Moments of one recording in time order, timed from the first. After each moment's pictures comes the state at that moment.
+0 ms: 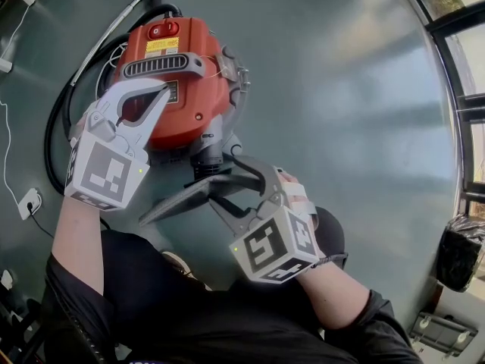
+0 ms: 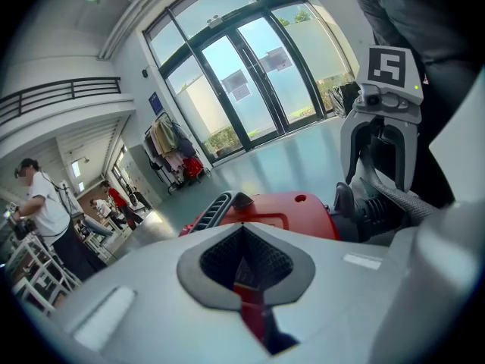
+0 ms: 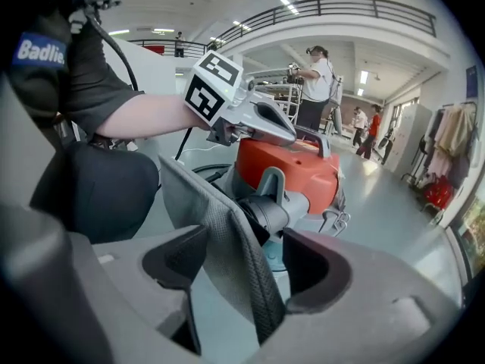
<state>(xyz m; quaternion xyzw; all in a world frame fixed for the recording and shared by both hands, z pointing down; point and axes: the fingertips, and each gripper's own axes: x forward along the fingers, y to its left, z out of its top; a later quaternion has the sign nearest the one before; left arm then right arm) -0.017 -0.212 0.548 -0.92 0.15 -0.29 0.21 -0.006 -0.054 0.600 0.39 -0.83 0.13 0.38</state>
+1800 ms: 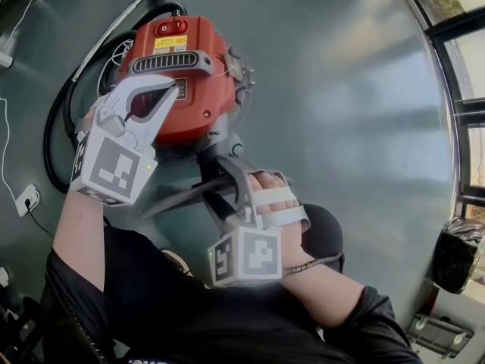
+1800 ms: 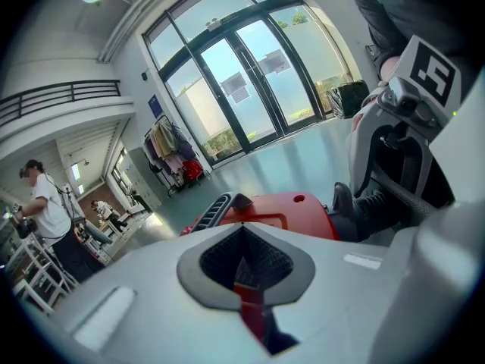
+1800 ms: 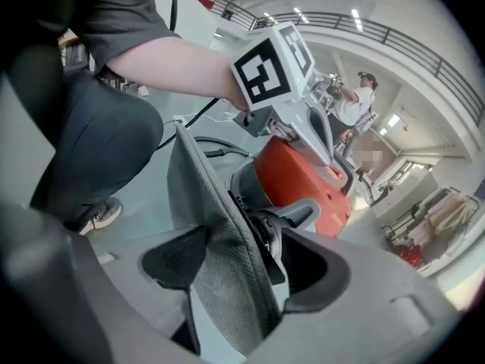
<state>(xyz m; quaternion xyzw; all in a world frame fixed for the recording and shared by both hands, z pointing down) -0.016 -0.210 0.547 -0.92 0.15 -0.29 0.21 -0.036 -0.059 0.608 0.36 -0.79 -0.02 0.51</state>
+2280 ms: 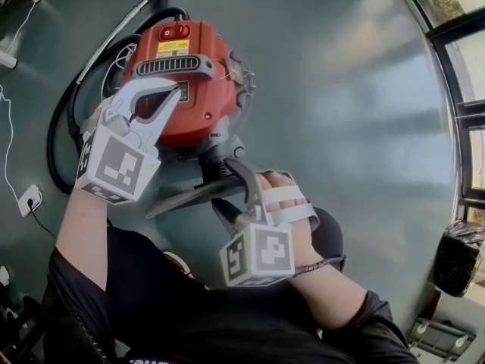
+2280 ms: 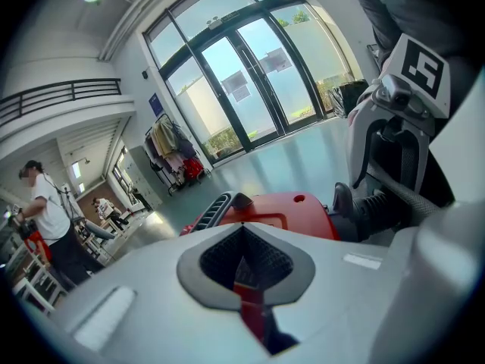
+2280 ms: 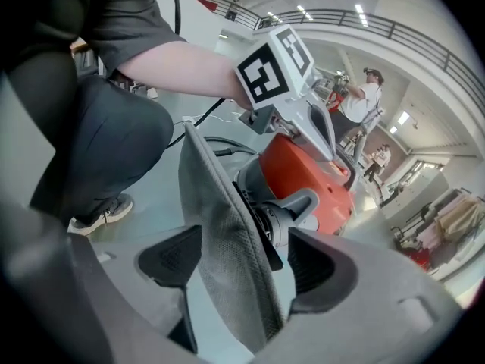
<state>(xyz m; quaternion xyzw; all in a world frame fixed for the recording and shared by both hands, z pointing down) -0.018 -0.209 0.550 -0.92 0.15 -0.30 0.21 -0.025 -0.048 0.605 0.32 -0.79 -0.01 0.52</state>
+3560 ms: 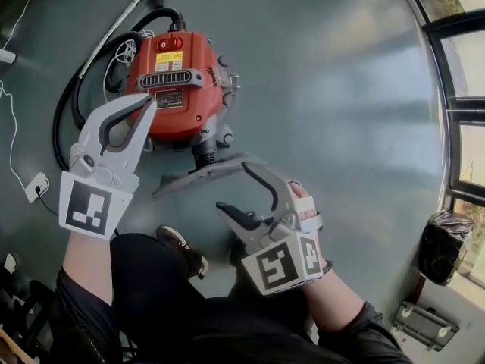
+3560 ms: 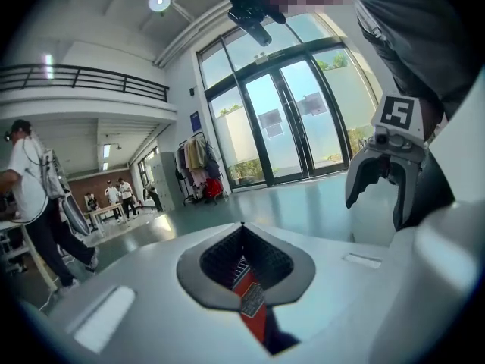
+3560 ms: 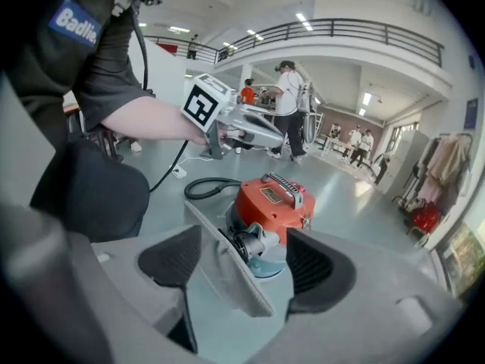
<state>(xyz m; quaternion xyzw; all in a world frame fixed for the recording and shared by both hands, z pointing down) -0.037 -0.185 0.409 -0.96 0.23 -0.14 0.08 0.007 -0.027 0.477 0.39 -0.83 0.08 0.38</state>
